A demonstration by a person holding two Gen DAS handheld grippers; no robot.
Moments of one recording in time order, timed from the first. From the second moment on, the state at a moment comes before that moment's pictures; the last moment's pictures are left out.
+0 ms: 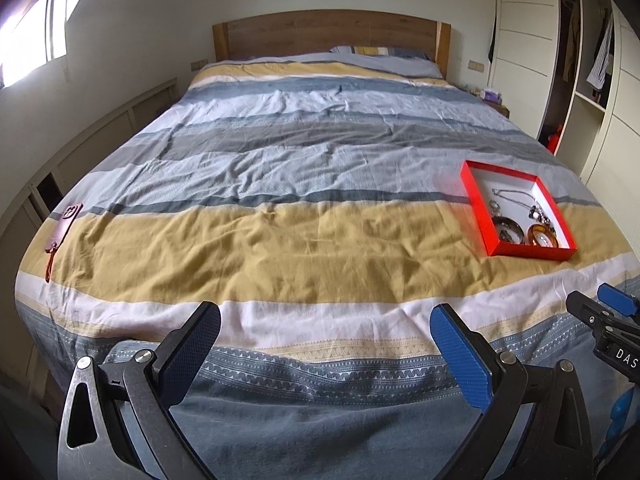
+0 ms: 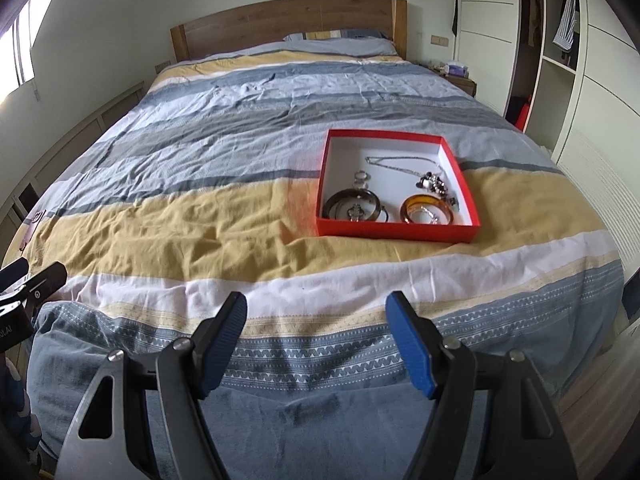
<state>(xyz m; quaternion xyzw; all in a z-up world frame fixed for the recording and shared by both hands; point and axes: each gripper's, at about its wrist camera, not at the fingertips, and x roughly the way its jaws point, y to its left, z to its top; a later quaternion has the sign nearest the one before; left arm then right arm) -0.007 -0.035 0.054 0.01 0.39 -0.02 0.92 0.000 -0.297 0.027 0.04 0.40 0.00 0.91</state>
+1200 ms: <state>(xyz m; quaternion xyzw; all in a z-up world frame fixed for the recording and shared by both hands) 0.012 -0.038 0.022 0.01 0.43 -0.04 0.90 0.016 -0.305 -0.003 0.04 0.43 -0.01 0.90</state>
